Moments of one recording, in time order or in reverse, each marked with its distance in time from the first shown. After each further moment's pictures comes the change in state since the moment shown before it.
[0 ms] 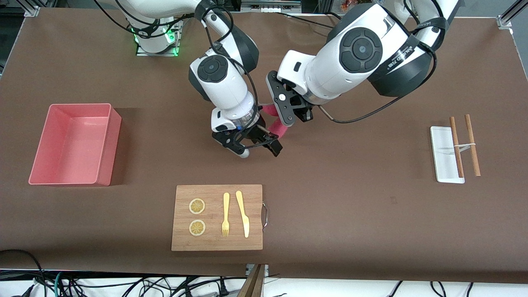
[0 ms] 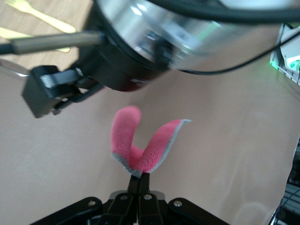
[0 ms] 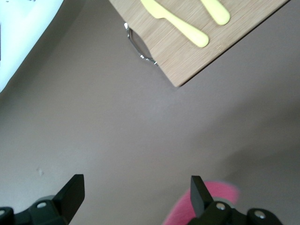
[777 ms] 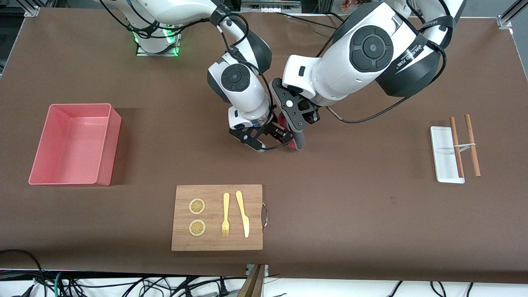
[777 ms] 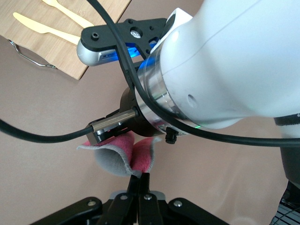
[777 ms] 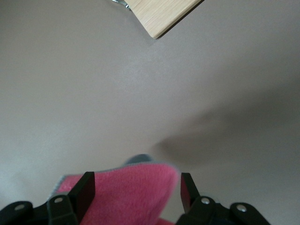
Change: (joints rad) left arm 0.002 0.000 0.005 0.016 0.000 0.000 -0.092; right arm 0.051 0.066 0.001 0.005 0.061 -0.061 -0.012
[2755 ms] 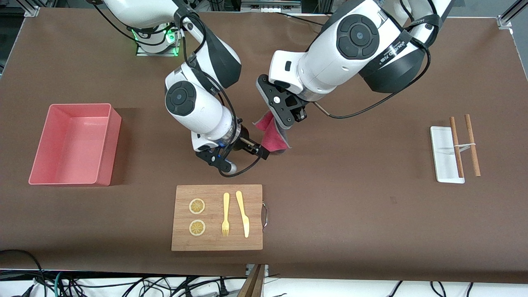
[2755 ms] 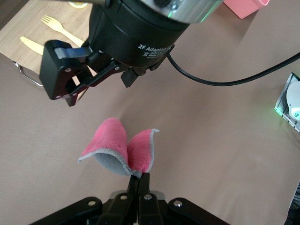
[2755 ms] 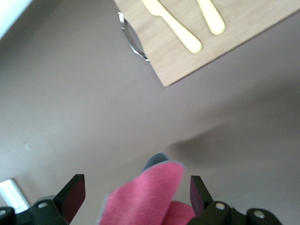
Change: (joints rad) left arm -0.042 0.010 -0.003 0.001 0.000 0.112 -0.088; right arm -0.155 -0.003 -0.001 0.191 0.118 -0.209 -0.291
